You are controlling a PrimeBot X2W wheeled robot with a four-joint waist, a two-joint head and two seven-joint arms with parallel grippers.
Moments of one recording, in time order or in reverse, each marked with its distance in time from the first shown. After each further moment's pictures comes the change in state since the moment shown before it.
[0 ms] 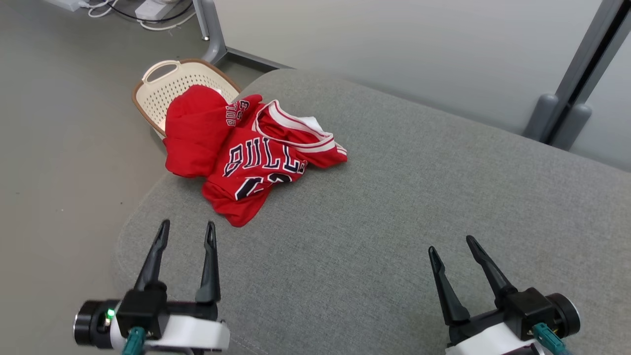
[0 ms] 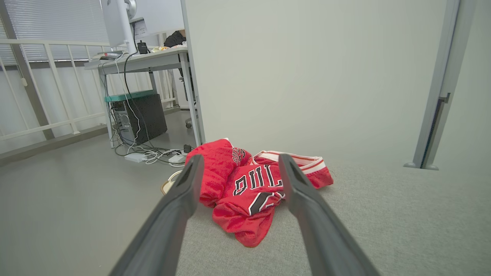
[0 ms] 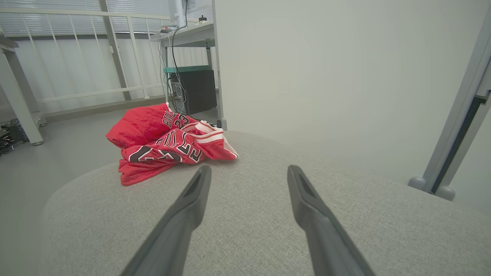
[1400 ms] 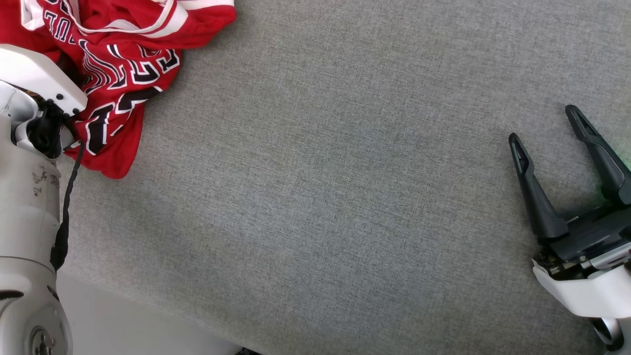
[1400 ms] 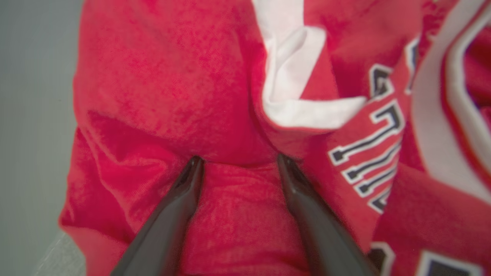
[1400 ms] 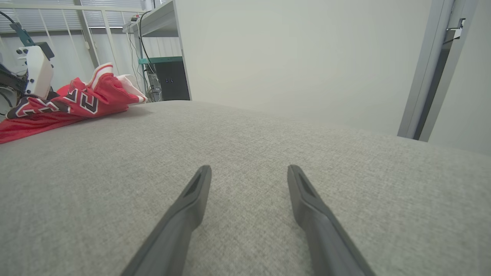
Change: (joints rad) left arm -1.182 0.171 0.331 1.170 -0.253 -0.166 0.430; right arm -0.184 -0.323 -0.054 -0.372 -0.011 0.007 -0.023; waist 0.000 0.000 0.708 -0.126
